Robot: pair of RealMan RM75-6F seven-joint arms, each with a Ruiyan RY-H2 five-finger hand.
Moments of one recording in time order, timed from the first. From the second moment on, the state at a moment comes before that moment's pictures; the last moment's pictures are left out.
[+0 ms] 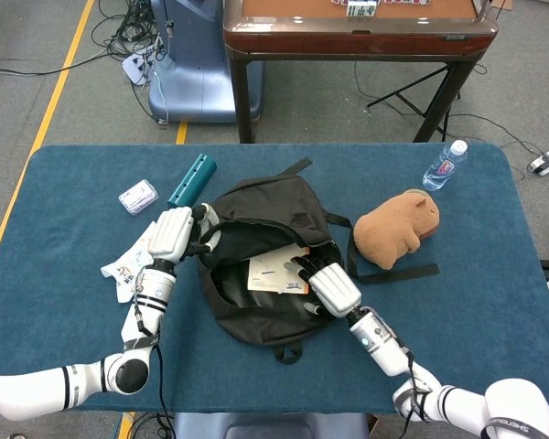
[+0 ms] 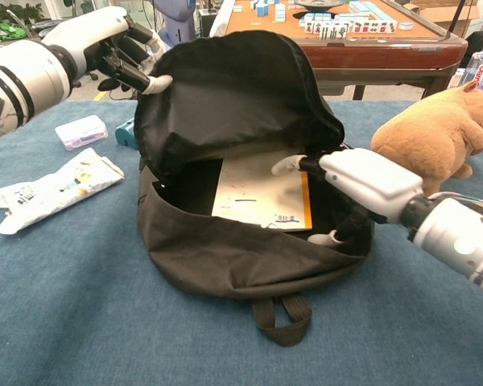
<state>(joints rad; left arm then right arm) -0.79 -1.59 -0.43 -1.64 0.88 1.16 0.29 0.61 -1.85 0.09 -1.01 -1.64 1.15 0.05</state>
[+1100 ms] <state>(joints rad) -0.81 -1.54 -0.45 -1.65 0.80 1.17 0.28 0.76 -2.16 0.15 -0.59 -1.57 1.14 0.21</state>
